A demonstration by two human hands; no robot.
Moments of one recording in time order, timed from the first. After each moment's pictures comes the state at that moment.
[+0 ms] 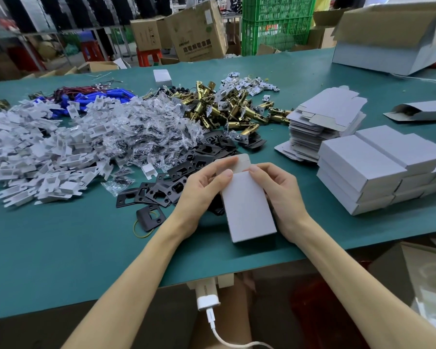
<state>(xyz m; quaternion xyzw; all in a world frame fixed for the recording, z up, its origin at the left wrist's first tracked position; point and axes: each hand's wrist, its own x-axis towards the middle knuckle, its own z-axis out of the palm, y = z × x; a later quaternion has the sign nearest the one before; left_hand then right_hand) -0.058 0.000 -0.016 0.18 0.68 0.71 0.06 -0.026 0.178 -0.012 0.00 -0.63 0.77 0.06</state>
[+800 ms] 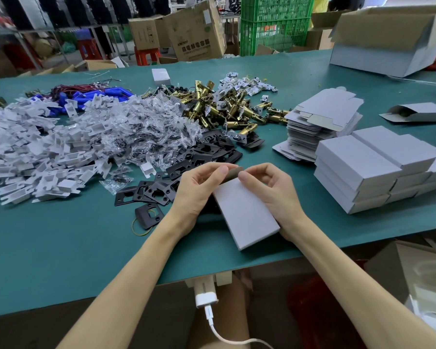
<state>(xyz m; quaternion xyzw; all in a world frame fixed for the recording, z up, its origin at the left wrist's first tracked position) -0.056 -0.001 -0.014 0.15 0.66 0.73 0.05 -0.026 0.176 -0.011 0.00 -0.67 0.74 0.07</state>
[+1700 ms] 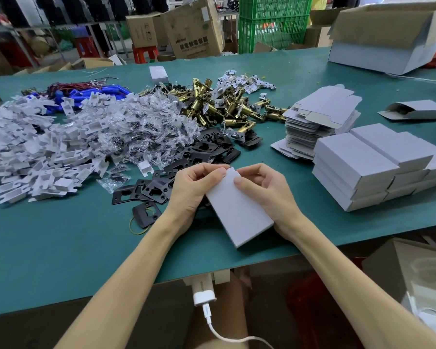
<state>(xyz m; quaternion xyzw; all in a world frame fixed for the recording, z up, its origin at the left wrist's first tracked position) -0.065 -0.003 -0.023 0.09 0.64 0.76 0.04 -0.024 0.175 -0.012 0.02 -0.67 0.74 0.03</state>
